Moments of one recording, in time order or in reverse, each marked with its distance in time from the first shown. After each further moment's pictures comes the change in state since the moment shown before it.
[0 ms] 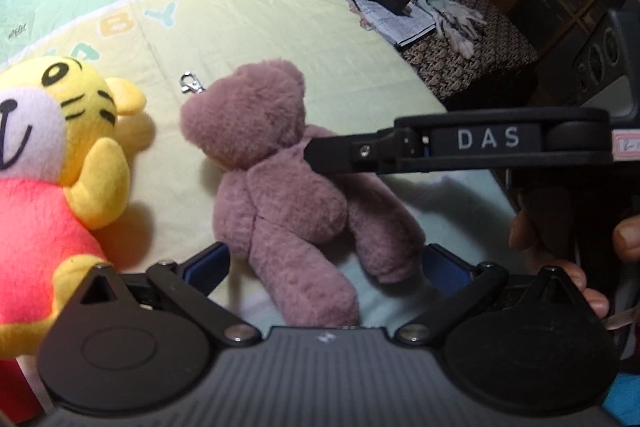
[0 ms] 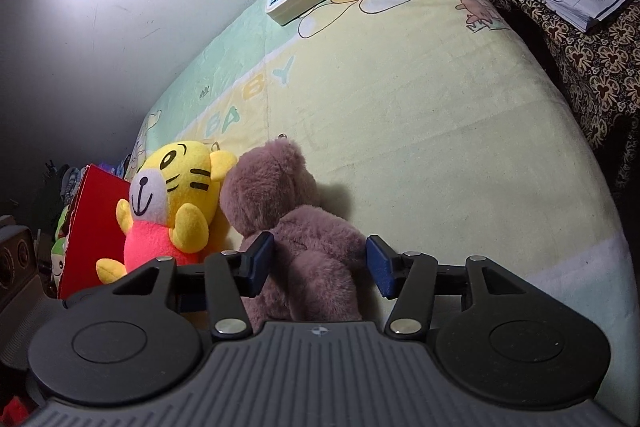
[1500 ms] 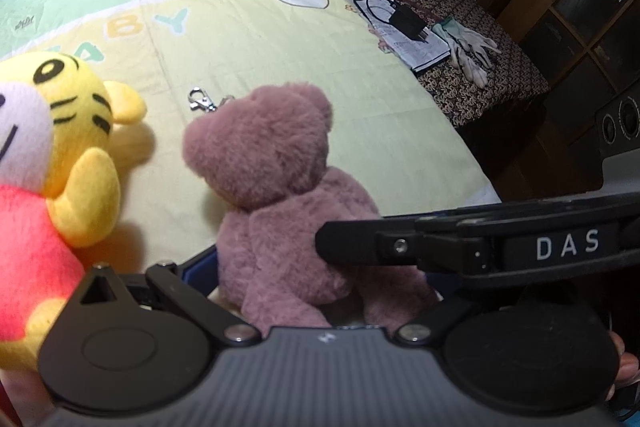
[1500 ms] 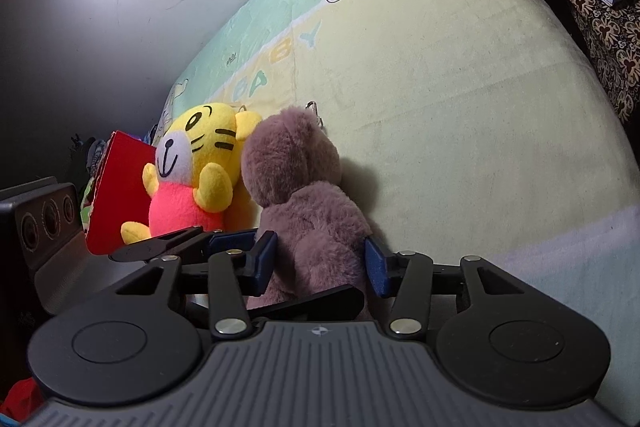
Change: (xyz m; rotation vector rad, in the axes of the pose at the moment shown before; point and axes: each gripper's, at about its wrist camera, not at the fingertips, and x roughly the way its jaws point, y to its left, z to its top) left arm 0.024 0.007 0.014 -0.047 -0.060 0.029; right arm -0.005 0.003 -0.011 -0.015 0.093 0.083
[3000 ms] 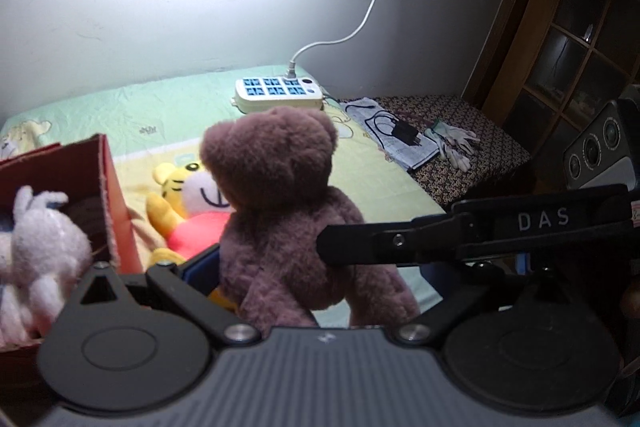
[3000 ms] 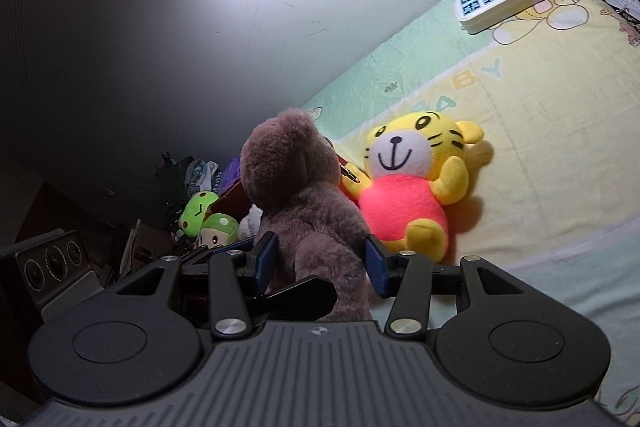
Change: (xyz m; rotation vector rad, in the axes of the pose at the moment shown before) left arm -0.205 0.035 -0.072 0.068 -0.366 0.064; right arm -0.020 0.166 -0.058 -0.089 -0.191 0.207
